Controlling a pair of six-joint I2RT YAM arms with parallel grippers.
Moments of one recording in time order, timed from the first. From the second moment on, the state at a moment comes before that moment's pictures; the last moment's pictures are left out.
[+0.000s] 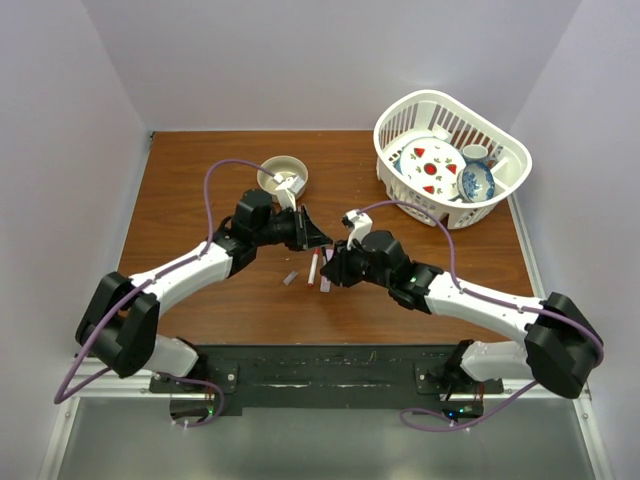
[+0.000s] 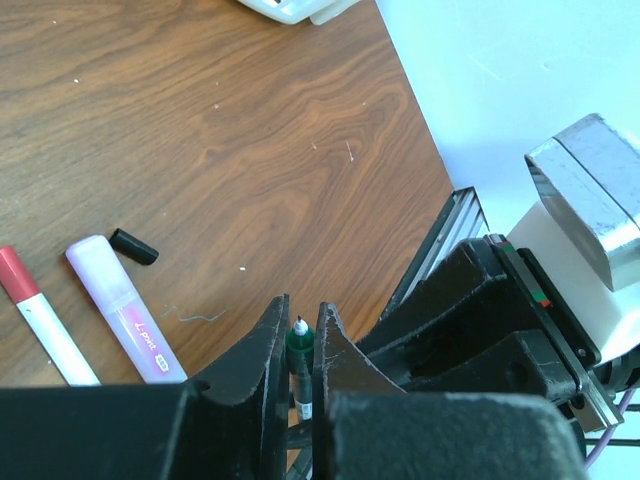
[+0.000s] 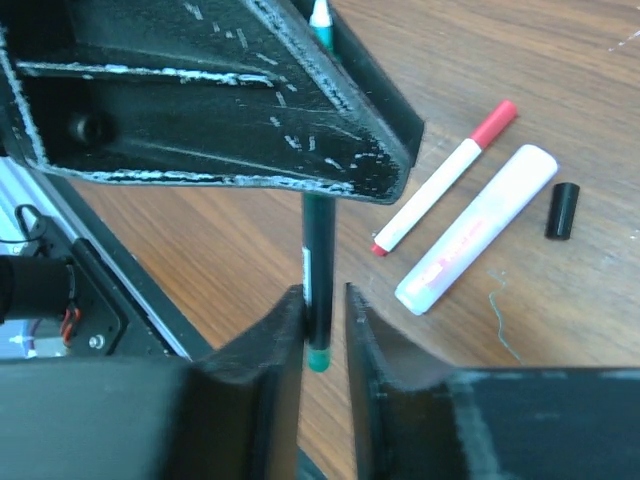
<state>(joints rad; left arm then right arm) -0.56 1.41 0.83 0.19 0.55 -0.67 0.86 1.25 0.69 0.09 -0.05 0.52</state>
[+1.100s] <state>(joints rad) -0.54 1.42 0.82 -0.26 0.18 -0.94 0.86 1.06 0.63 -0.01 0.20 0.52</state>
